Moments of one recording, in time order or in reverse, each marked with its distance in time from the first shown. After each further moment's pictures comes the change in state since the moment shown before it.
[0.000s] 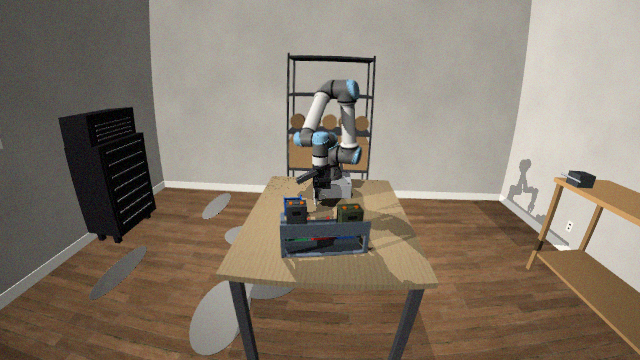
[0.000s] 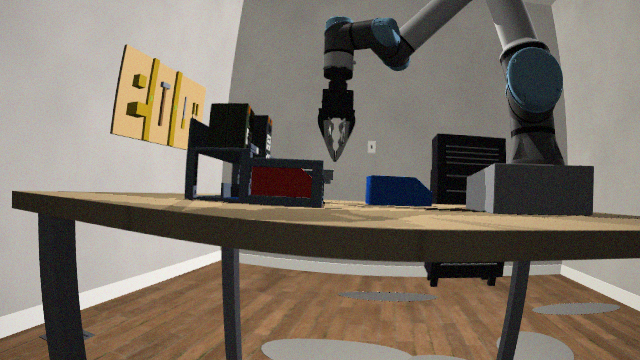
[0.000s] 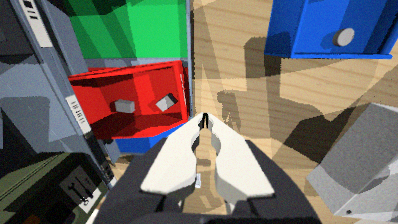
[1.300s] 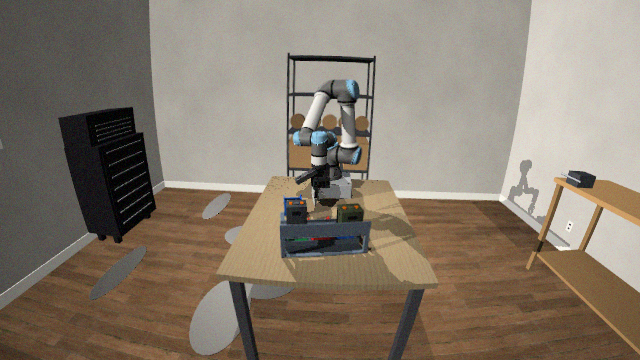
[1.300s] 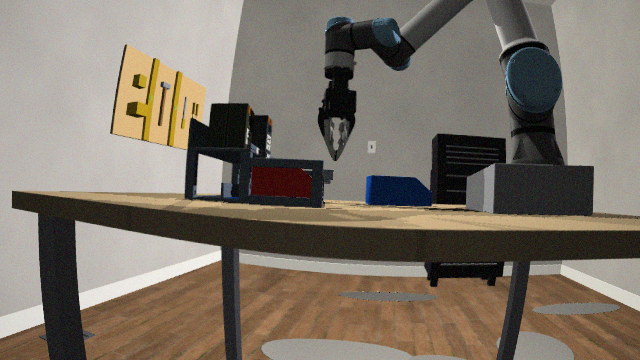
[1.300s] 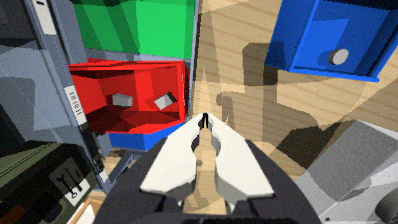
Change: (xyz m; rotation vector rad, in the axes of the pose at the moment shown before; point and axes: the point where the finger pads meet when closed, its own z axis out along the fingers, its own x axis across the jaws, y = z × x) arm 0.000 -0.005 -0.002 0.001 -0.001 -0.104
